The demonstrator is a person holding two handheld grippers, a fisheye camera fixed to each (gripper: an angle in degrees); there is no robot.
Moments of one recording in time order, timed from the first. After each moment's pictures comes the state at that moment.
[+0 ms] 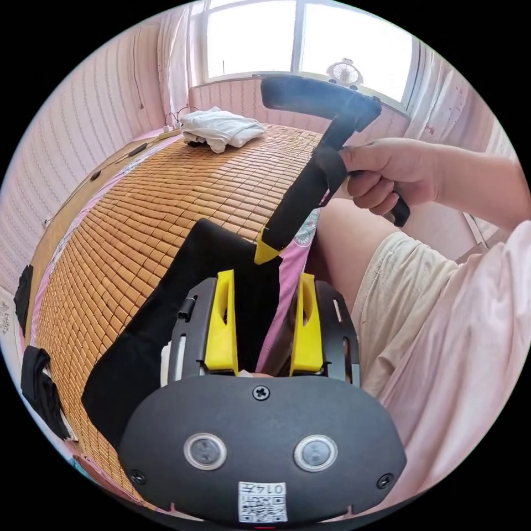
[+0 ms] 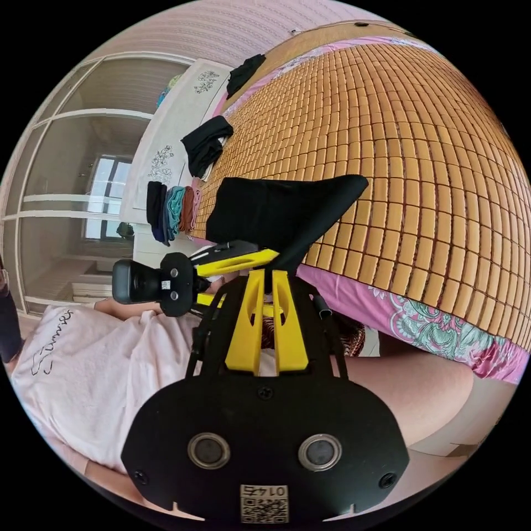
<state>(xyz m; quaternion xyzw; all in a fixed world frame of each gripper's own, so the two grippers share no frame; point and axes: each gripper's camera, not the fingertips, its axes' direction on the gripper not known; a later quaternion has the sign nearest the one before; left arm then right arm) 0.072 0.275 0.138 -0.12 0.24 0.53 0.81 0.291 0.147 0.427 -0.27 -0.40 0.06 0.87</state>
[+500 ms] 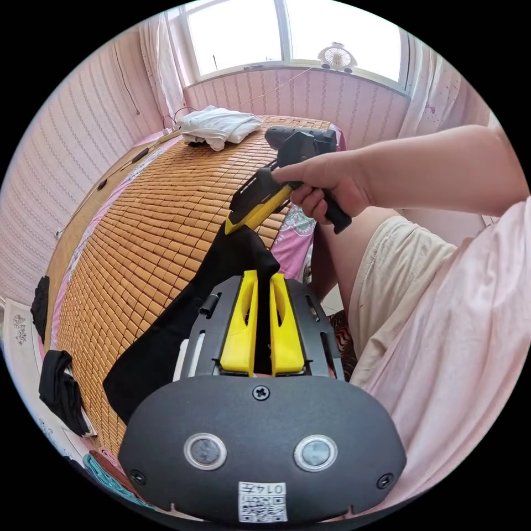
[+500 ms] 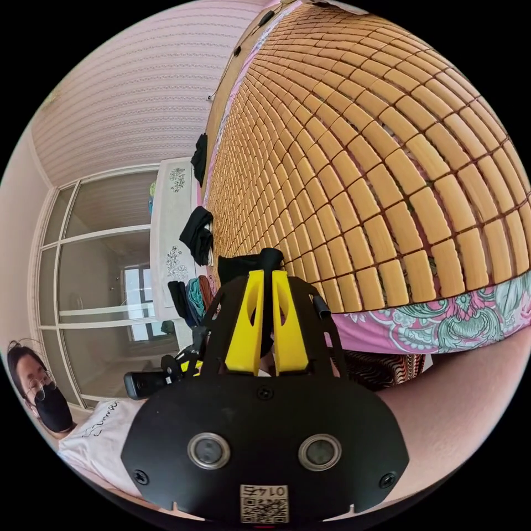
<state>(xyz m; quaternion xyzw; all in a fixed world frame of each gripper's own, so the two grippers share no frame) 0.067 0.274 0.120 -0.10 0.22 0.55 0.80 0.442 0.203 0.451 -0.20 -0.44 0.33 0.81</state>
